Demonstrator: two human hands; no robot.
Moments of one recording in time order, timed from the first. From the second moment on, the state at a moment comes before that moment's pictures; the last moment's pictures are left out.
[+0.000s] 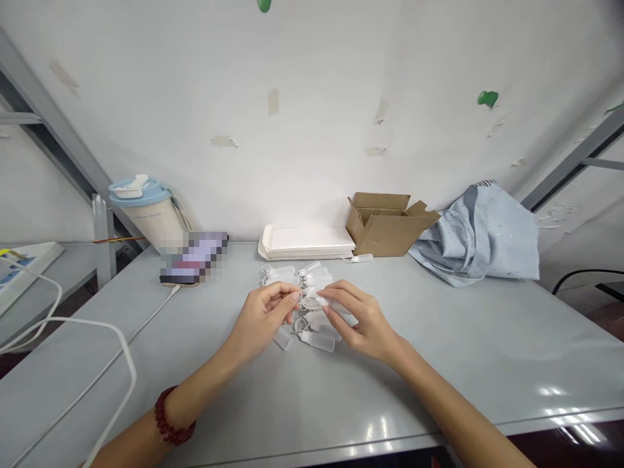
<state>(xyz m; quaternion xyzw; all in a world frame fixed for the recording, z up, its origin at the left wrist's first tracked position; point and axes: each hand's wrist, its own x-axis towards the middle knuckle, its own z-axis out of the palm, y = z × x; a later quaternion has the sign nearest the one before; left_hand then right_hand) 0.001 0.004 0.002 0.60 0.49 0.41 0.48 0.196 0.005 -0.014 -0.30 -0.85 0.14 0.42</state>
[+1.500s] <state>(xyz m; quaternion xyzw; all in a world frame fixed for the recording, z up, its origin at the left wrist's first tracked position) 0.003 -0.004 0.005 0.61 0.47 0.40 0.50 0.193 0.001 -0.016 -0.28 -0.85 0.08 0.43</state>
